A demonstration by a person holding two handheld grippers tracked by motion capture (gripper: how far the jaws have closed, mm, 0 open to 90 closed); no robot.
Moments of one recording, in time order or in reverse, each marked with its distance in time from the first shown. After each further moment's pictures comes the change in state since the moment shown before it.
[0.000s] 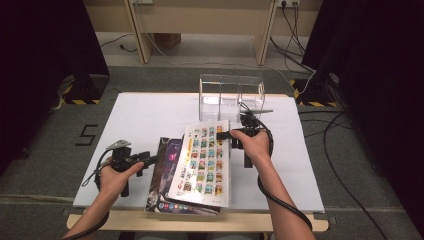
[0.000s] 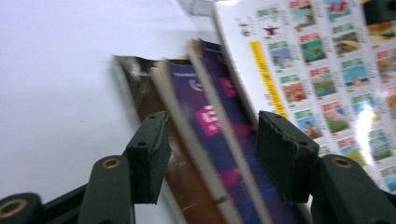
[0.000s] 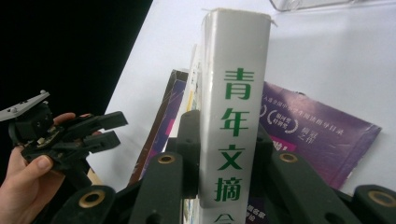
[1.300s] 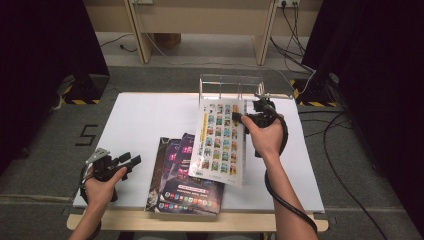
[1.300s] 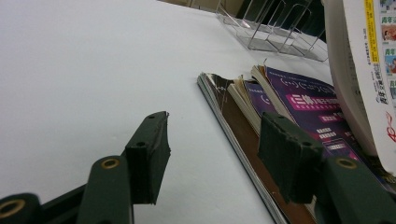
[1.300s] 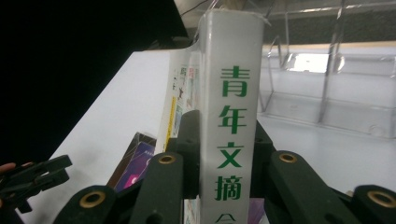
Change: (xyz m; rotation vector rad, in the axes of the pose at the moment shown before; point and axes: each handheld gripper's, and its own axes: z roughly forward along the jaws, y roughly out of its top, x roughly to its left) left arm 0.033 -0.029 -0.025 -0.179 0.124 0.010; right arm 0.043 0.016 -0.063 -0.287 -0.251 -0.203
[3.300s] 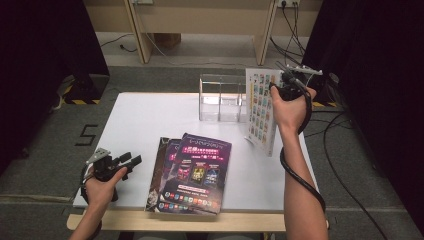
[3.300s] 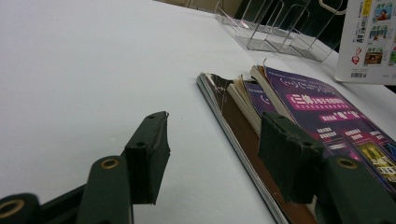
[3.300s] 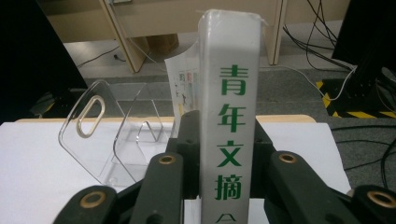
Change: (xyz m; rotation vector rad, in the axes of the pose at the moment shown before) left arm 0.001 -0.002 0.002 -0.008 -0.011 0.001; right arm -0.045 0.067 -0.032 -0.196 -0.408 -0.027
